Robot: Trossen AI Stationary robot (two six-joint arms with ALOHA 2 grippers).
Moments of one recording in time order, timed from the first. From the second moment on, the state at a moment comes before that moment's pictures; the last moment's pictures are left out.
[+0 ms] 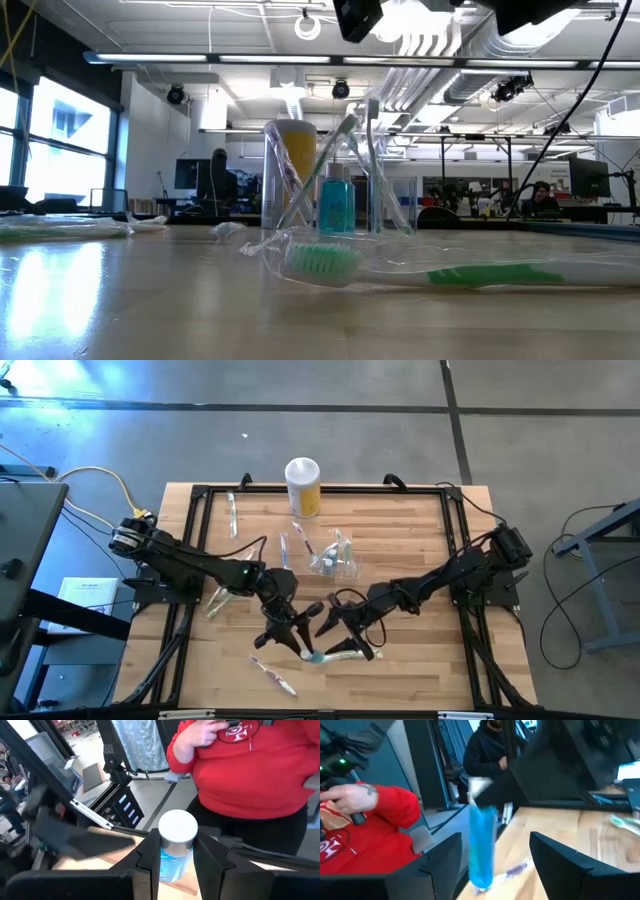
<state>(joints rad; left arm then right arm) -0.26 1.53 1.07 0.15 0.66 0.62 0.32 1.71 0.90 0.74 -0.26 0.21</state>
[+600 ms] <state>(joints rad) -0.26 1.53 1.07 0.15 0.64 0.63 0.32 1.71 0.95 0.60 -0.37 0.24</state>
